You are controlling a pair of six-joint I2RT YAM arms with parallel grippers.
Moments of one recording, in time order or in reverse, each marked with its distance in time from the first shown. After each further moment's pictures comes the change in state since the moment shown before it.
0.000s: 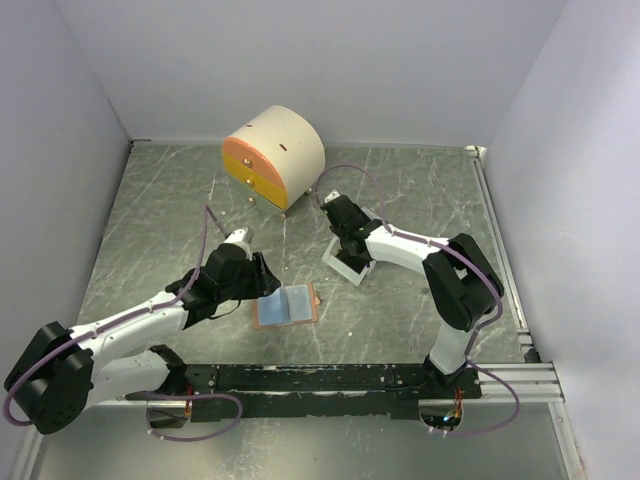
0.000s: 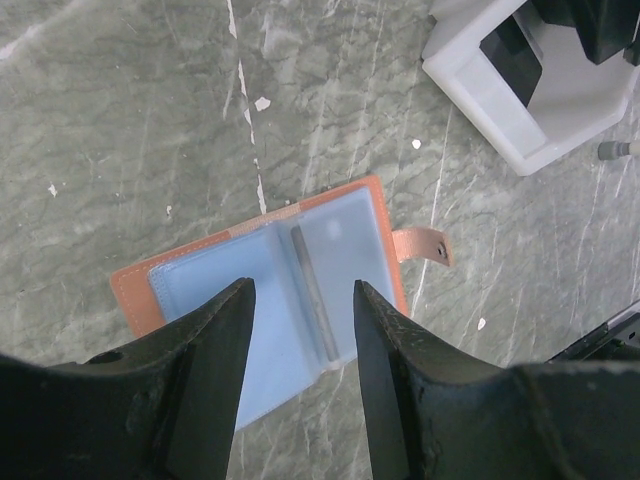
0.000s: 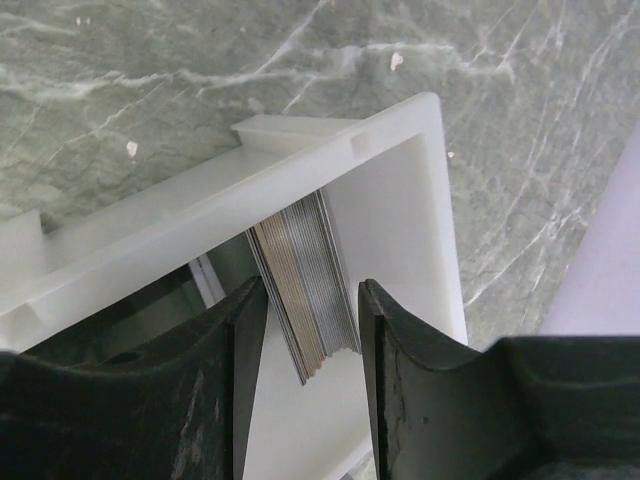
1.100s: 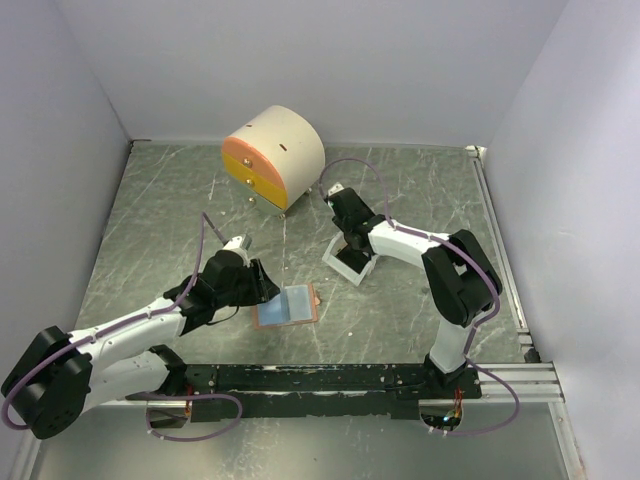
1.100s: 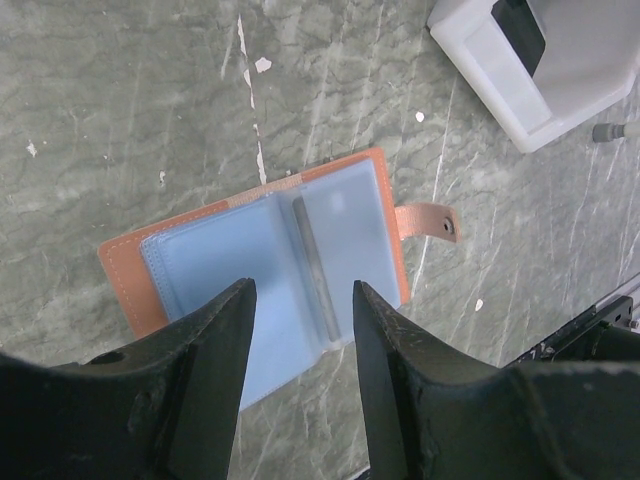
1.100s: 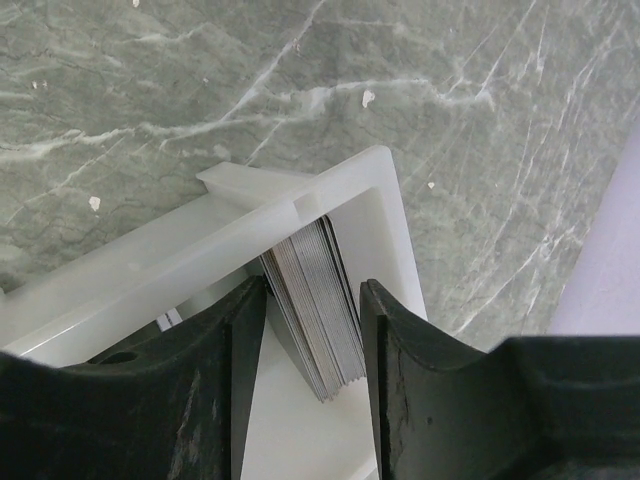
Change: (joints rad) left arm 0.000 -0.026 -0.066 0.034 0.042 -0.039; right arm -0.049 0.028 0.025 0.075 -0.019 -0.042
